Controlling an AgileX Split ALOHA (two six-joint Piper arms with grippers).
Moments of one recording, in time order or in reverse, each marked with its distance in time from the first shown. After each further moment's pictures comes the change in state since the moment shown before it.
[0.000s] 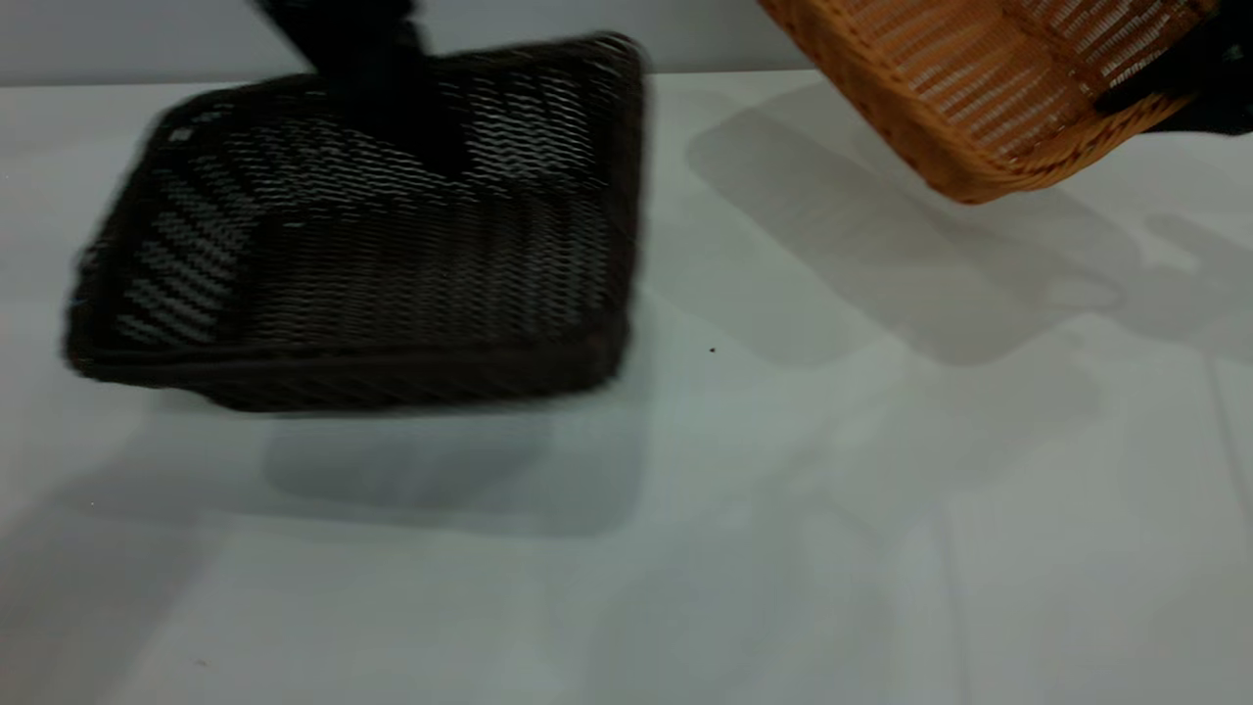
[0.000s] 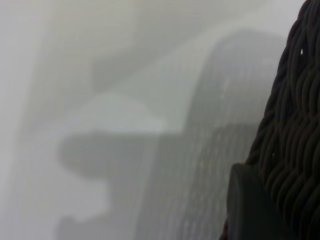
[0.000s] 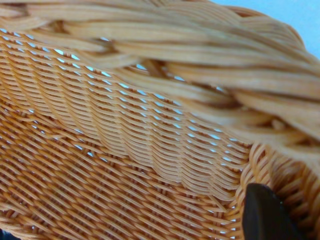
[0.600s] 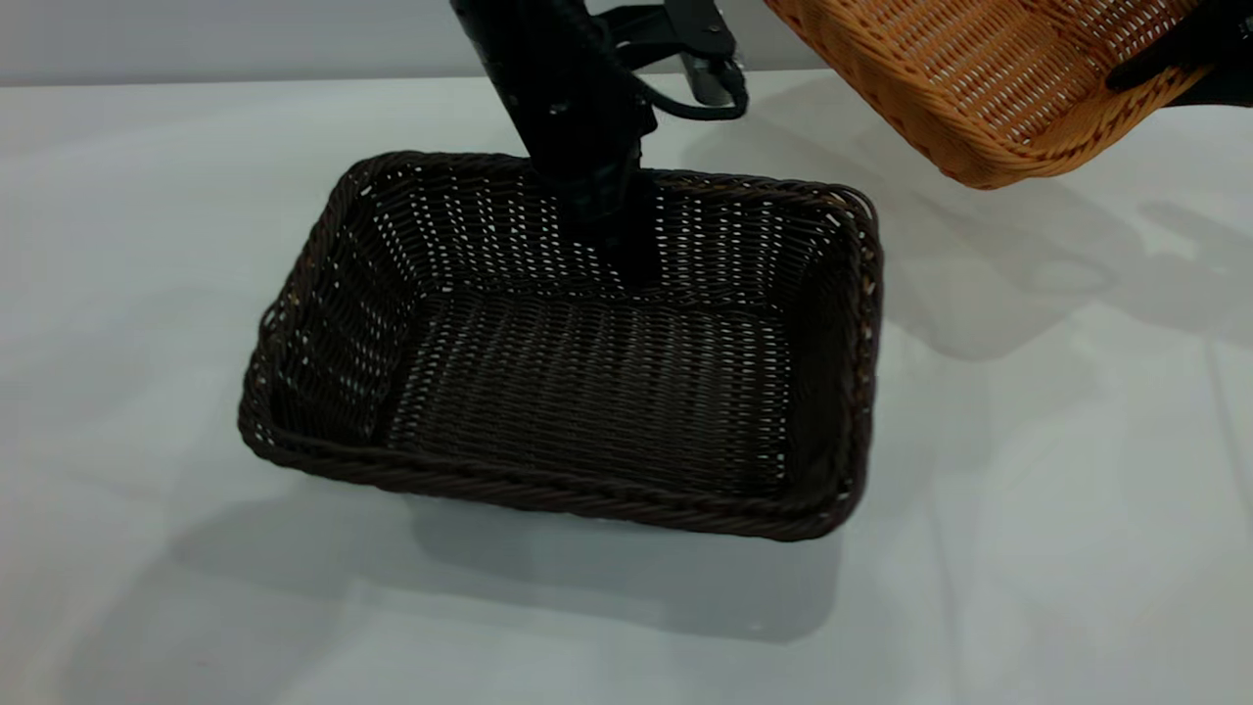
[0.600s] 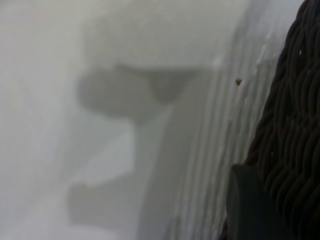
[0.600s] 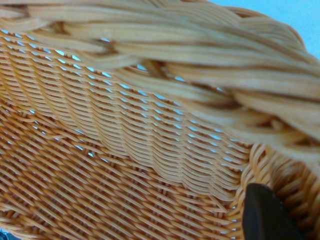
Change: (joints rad) left arm -0.275 0.053 -0.005 0.182 -0.112 -0.331; right arm -0.002 0.001 -0.055 -0.067 0.032 0.030
